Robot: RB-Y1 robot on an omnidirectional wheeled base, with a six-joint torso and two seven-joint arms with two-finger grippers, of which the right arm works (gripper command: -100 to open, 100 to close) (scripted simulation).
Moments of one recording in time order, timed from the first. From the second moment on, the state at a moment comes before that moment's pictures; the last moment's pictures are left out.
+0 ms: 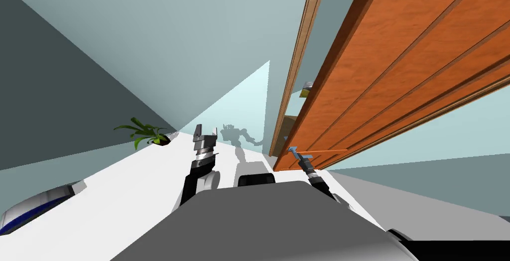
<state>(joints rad) 0.18 -0.50 0.19 -0.63 -0.21 -1.15 -0.37</state>
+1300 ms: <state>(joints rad) 0.22 -0.52 0.23 -0.56 -0.22 -1.27 -0.40</state>
